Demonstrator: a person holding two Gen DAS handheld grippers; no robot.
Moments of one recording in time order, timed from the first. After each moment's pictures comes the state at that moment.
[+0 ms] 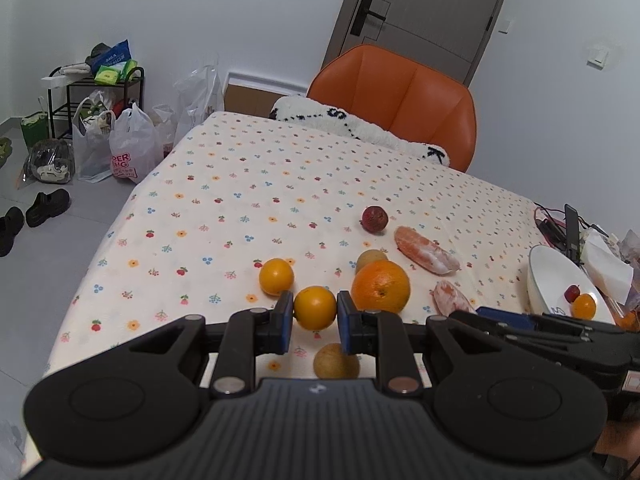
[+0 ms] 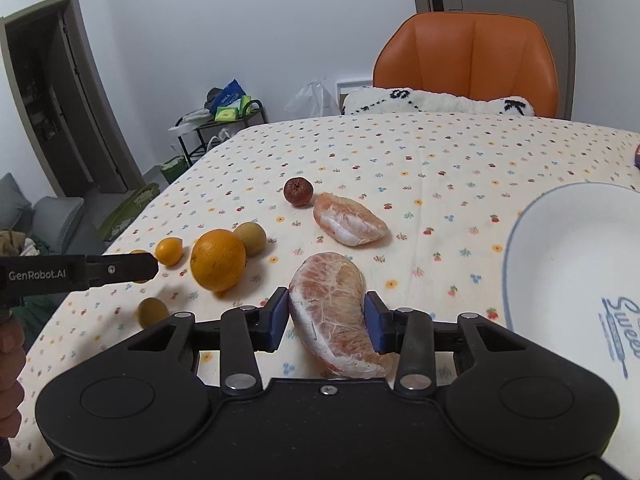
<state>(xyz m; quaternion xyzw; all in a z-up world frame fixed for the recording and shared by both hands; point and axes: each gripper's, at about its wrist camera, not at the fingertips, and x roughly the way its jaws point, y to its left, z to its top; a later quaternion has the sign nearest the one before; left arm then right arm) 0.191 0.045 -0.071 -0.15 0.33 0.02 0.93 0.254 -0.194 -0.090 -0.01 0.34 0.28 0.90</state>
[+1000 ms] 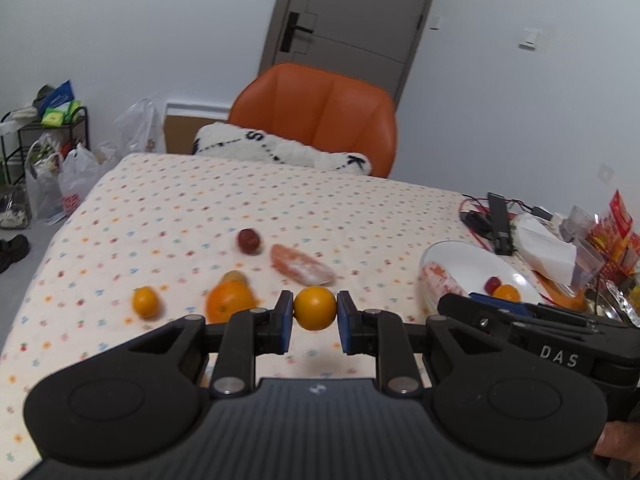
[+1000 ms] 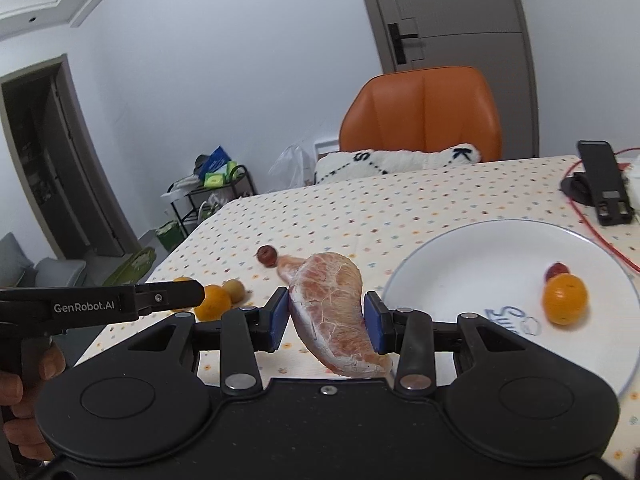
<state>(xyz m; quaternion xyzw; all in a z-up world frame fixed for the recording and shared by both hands) 0.186 -0.043 -0.032 -0.11 0.30 -0.06 0.95 0.220 -0.274 -0.046 0.06 0.27 0.25 0.93</state>
